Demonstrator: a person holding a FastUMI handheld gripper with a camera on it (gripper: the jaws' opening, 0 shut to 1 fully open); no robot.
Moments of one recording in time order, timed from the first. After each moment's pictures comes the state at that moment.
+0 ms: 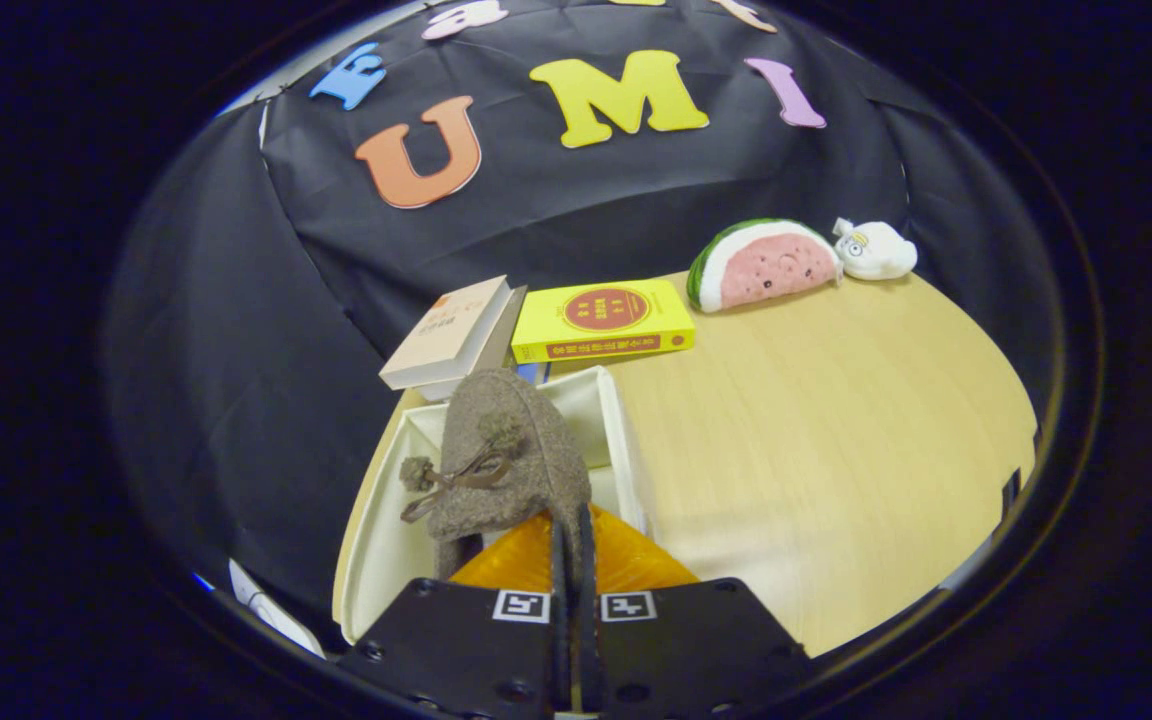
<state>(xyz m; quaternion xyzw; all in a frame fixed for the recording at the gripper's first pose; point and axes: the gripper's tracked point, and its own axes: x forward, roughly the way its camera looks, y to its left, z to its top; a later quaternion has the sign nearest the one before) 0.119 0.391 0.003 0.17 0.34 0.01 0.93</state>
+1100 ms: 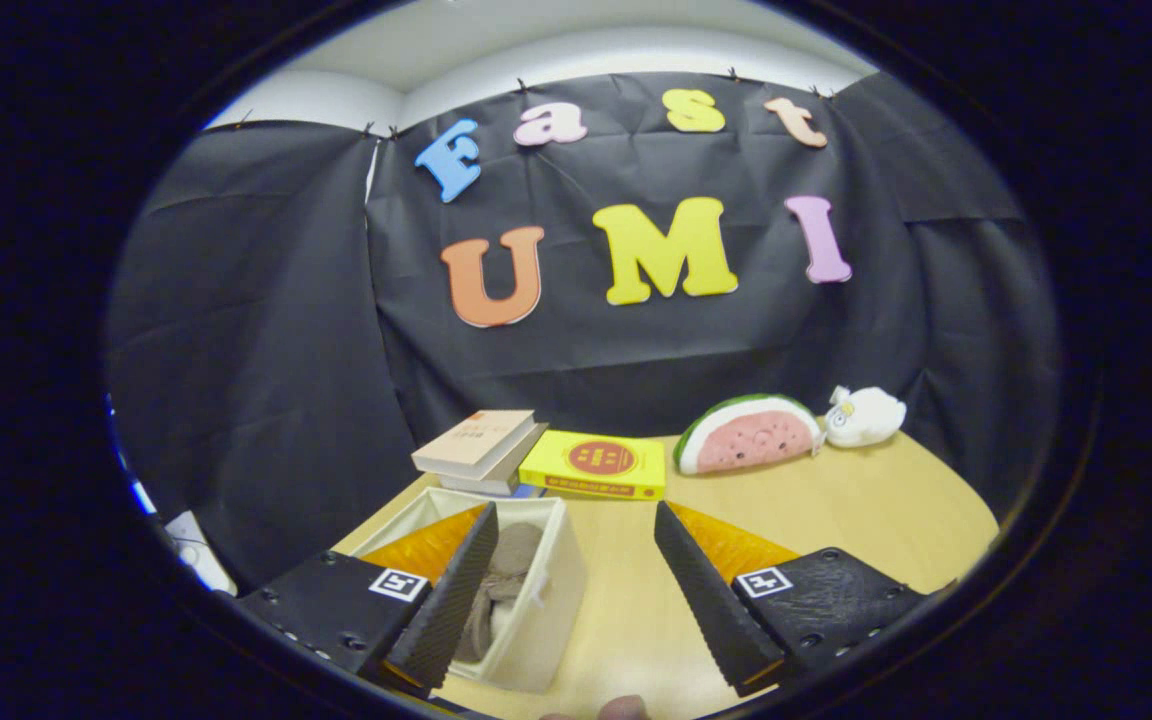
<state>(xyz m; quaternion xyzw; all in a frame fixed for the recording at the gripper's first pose) 0.067 0.280 0.107 0.06 0.08 0.04 0.99</state>
